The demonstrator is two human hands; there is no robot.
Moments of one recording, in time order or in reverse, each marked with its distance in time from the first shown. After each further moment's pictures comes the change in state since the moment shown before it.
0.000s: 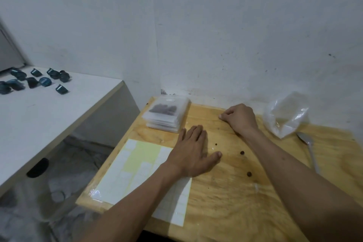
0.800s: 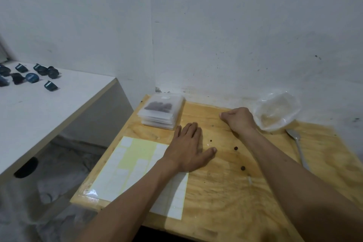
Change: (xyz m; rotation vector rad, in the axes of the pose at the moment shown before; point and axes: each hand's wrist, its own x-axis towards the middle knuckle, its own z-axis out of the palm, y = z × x) left_hand 0.000 0.001 -0.004 -0.026 -0.011 0.011; right_hand -0.019 0.001 -0.008 0.239 -0.002 0.294
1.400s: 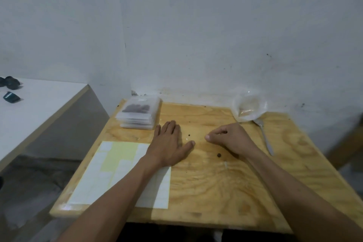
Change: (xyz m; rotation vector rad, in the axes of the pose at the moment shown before) left_hand 0.002 -0.002 0.004 0.023 0.028 0.004; right_hand -0.097 0.041 -0.054 -0.018 -0.142 -0.159
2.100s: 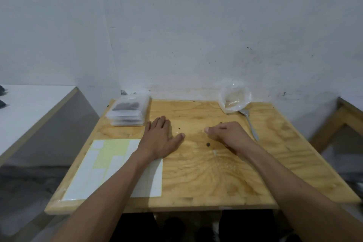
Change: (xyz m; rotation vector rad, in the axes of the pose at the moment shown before) left_hand -0.007 0.002 -0.004 -0.014 0.041 0.031; right_hand -0.040 0.010 -0.011 0.272 0.010 0.173
